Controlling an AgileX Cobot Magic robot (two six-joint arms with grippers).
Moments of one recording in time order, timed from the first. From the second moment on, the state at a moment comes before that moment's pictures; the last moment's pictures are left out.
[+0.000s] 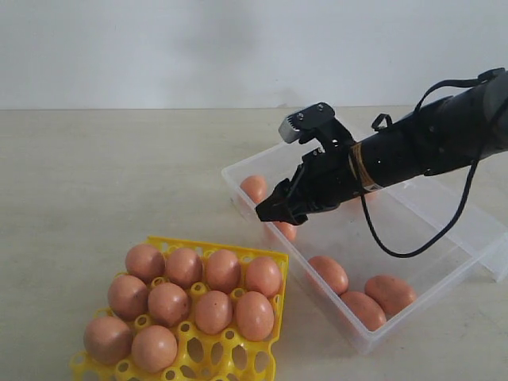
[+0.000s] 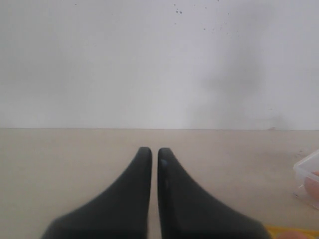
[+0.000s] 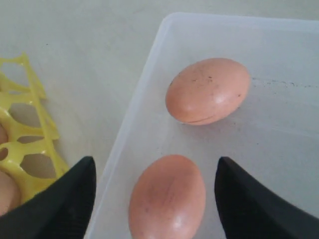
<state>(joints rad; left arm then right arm) -0.02 0.00 0.00 -0.14 0.08 0.13 0.20 1.97 -1.07 -1.72 -0.57 1.46</state>
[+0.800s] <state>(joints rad) -0.02 0.00 0.00 -0.14 0.08 0.13 0.21 1.97 -1.11 -1.62 -0.46 1.54</state>
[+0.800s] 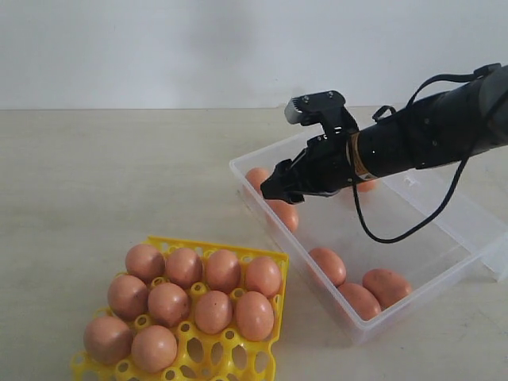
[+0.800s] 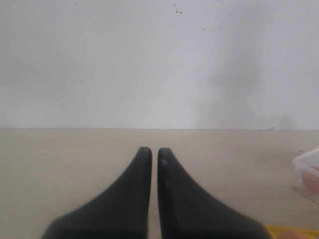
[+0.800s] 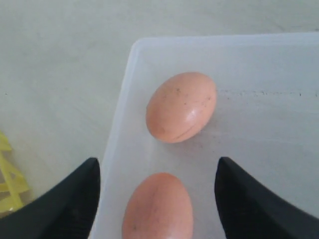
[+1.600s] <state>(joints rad) -0.02 0.00 0.00 -0.14 0.08 0.13 0.21 1.98 -1.13 -1.74 -0.46 1.86</state>
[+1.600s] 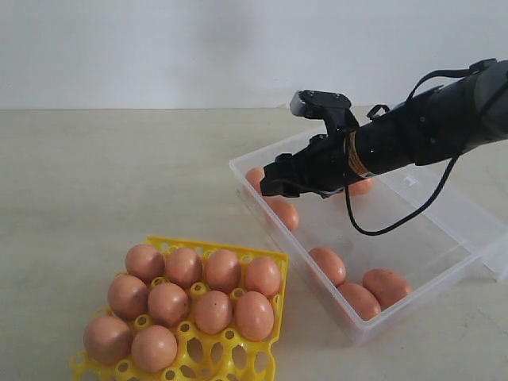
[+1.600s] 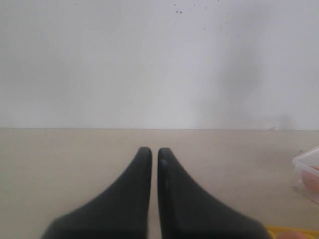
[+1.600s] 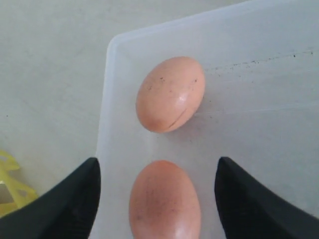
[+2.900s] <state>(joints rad) -0.02 0.00 0.00 -0.14 0.08 0.13 0.21 2.05 -1.05 -1.72 -0.41 1.20</state>
